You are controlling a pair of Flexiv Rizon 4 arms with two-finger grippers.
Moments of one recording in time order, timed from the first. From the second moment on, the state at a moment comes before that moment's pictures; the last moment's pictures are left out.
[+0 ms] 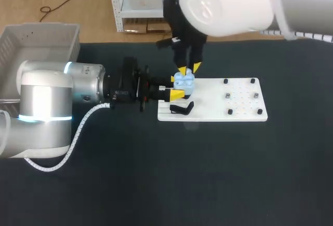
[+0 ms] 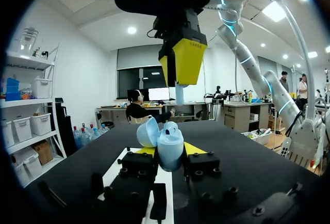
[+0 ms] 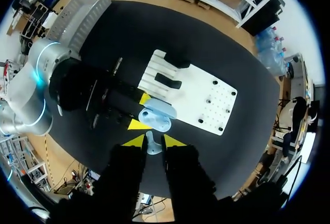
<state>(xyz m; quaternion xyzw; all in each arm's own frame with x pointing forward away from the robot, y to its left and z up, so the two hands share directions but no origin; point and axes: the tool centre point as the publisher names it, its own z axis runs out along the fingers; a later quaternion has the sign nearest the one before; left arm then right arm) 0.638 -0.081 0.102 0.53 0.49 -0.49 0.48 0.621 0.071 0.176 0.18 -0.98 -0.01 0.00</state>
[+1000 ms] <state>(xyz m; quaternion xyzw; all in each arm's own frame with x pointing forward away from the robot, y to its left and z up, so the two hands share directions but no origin) 0.638 -0.081 0.102 0.53 0.49 -0.49 0.48 0.625 0.084 0.159 0.19 -0.98 0.02 0.03</state>
